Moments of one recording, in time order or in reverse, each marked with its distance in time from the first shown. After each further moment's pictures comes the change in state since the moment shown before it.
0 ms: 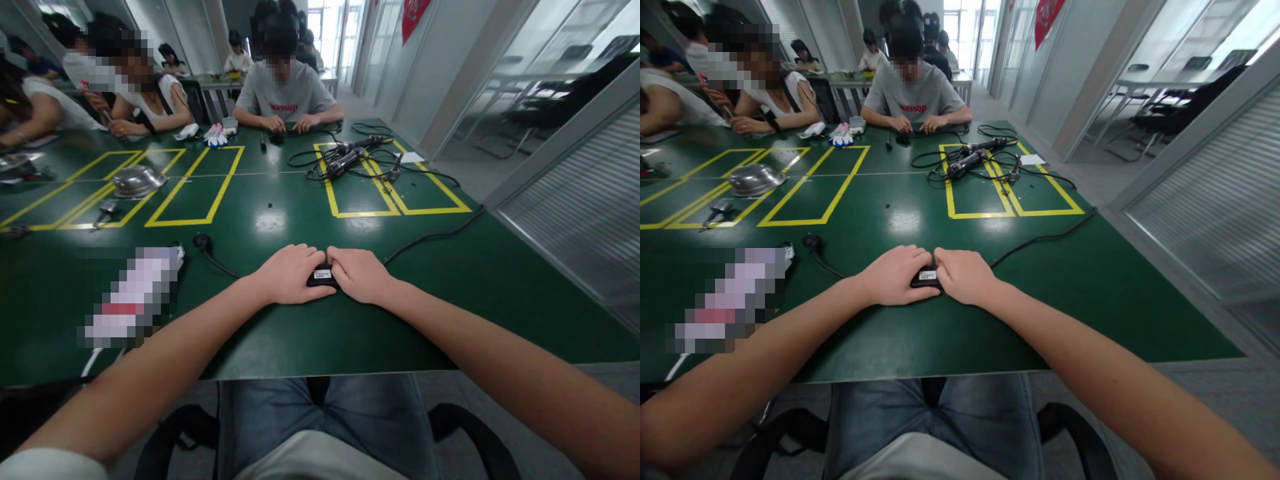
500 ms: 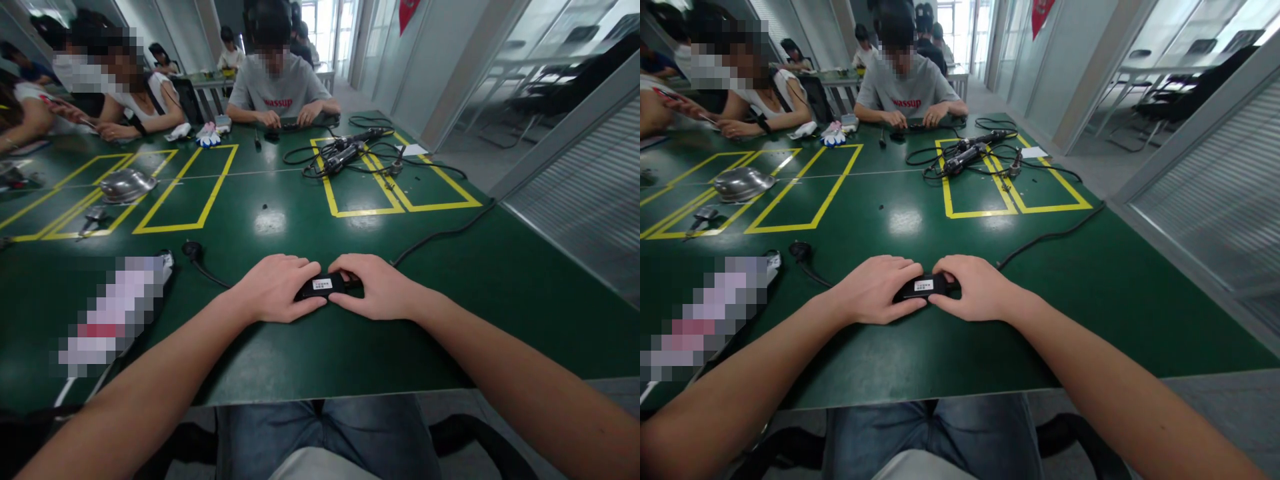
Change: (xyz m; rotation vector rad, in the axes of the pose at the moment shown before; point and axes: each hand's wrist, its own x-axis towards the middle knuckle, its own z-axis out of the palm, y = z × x) left_hand -0.020 -0.002 -0.011 0.012 -0.034 0.037; right_hand -0.021 0.020 -0.005 0.282 0.073 -0.280
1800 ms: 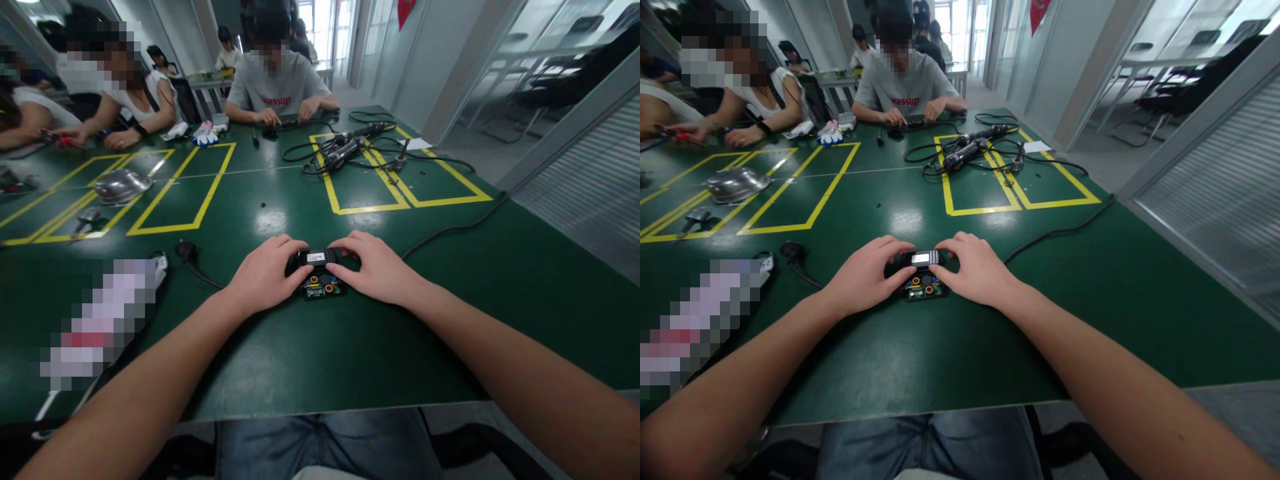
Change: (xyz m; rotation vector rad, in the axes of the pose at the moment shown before) left_hand 0.001 -0.016 0.010 -0.243 0.243 -0.331; right_hand 0.021 0.008 0.003 -0.061 0.163 0.273
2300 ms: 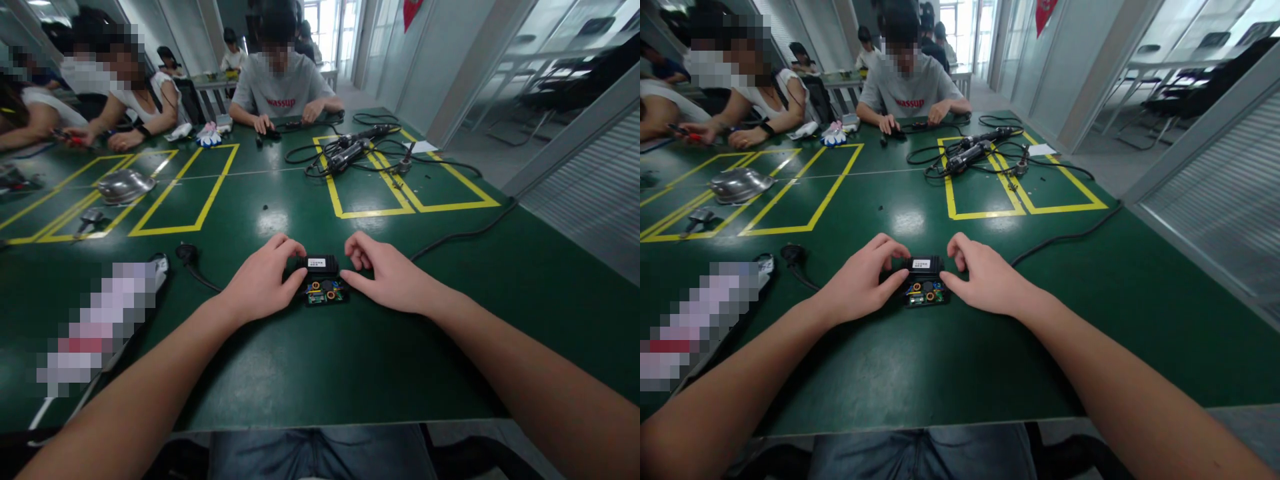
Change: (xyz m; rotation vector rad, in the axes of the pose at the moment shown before) left_hand -0.006 0.003 -0.011 -0.090 0.038 0.001; right_hand -0.006 0.004 -0.017 0.182 -0.081 -0.029
